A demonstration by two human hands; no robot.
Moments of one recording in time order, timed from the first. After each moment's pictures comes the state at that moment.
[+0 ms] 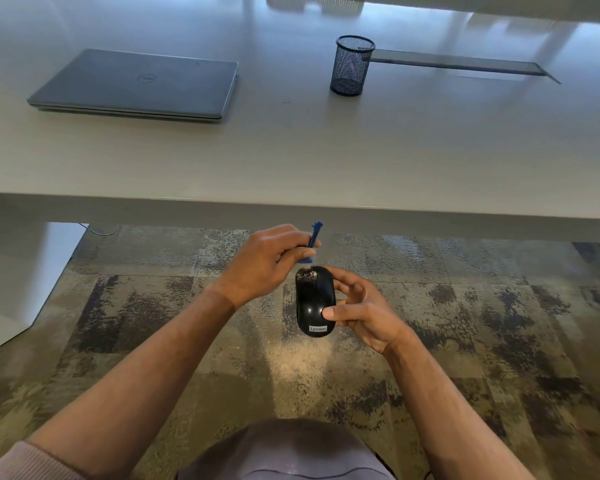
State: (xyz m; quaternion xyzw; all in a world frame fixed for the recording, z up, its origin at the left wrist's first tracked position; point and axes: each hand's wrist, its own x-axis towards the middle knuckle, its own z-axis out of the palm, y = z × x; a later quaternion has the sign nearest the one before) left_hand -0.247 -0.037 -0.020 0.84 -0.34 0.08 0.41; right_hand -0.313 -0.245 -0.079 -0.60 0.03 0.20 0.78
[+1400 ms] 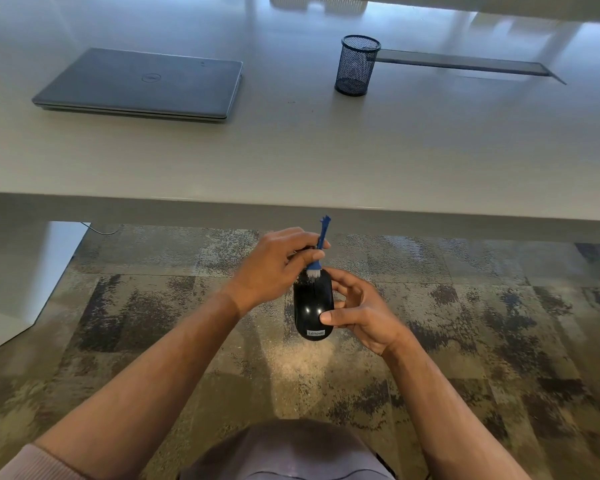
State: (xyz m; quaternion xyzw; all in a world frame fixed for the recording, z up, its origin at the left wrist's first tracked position) left_hand -0.252 -0.040 -0.017 0.86 -0.29 0.02 0.43; right_hand -0.311 -0.234 -0.080 -0.60 0.02 0.19 0.77
